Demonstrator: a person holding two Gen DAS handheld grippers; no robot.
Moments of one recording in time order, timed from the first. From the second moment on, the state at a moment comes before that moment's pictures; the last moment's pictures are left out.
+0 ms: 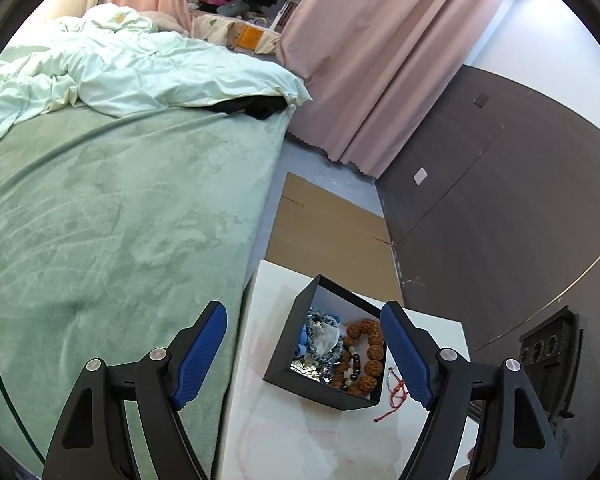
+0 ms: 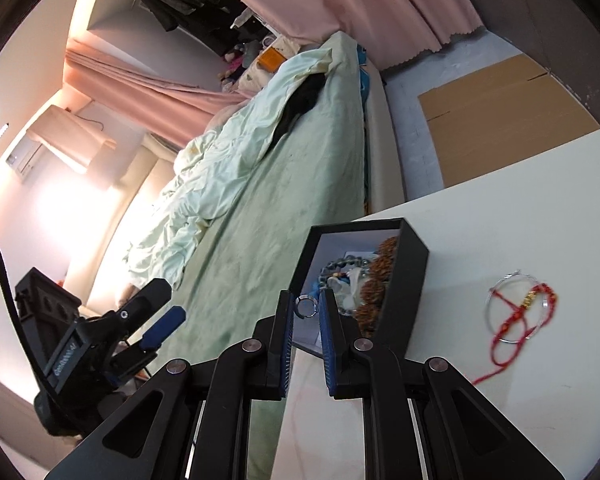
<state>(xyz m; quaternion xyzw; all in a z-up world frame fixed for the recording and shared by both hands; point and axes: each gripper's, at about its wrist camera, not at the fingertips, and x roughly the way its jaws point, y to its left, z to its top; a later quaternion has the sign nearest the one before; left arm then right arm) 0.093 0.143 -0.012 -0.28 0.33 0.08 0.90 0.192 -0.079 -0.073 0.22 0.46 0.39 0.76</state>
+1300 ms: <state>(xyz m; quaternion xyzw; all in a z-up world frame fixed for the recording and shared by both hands) 0.111 0.011 -0.034 -0.14 0.38 0.01 0.92 0.174 -0.251 -0.058 0.21 0.48 0.23 0.82</state>
